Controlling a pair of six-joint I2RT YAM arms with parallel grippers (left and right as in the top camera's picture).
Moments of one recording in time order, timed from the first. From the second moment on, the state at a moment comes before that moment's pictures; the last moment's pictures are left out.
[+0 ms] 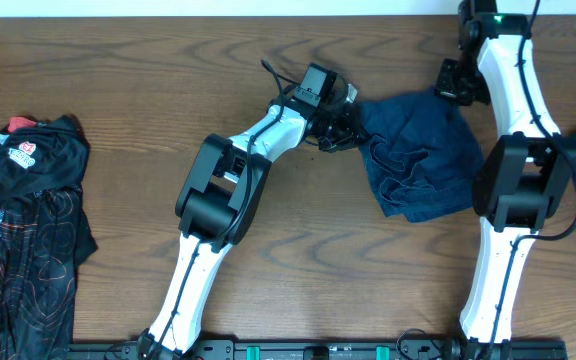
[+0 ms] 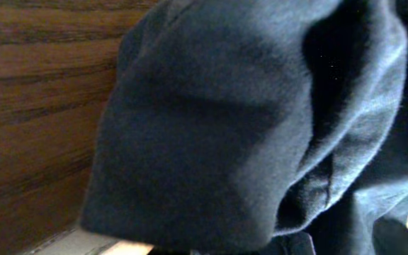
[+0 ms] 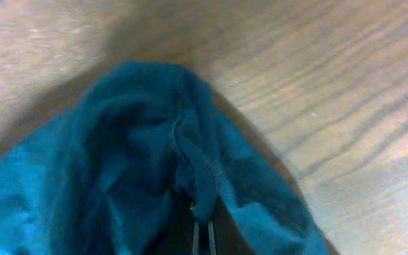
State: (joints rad) left arm -0.50 2.44 1.76 -0.31 0.79 -0.72; right arm -0.05 2.40 2.23 -1.28 0.12 0.36
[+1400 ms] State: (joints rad) left arm -0.52 2.44 1.76 -0.31 0.81 -0.74; right arm -0.23 2.41 2.23 -1.35 0.10 0.35
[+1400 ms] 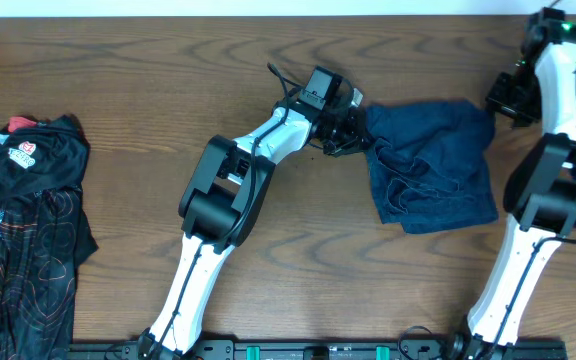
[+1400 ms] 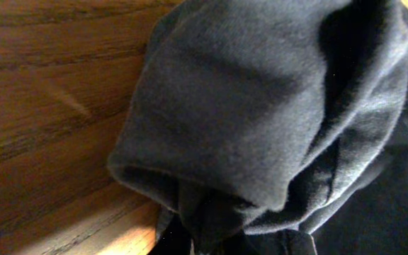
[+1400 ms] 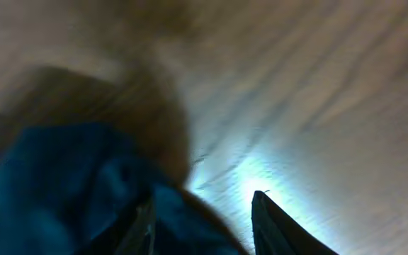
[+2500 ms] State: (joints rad) left arm -0.44 2.44 1.76 -0.32 0.83 -0.74; right arm 0.03 2.37 2.03 -1.35 -0.03 0.28
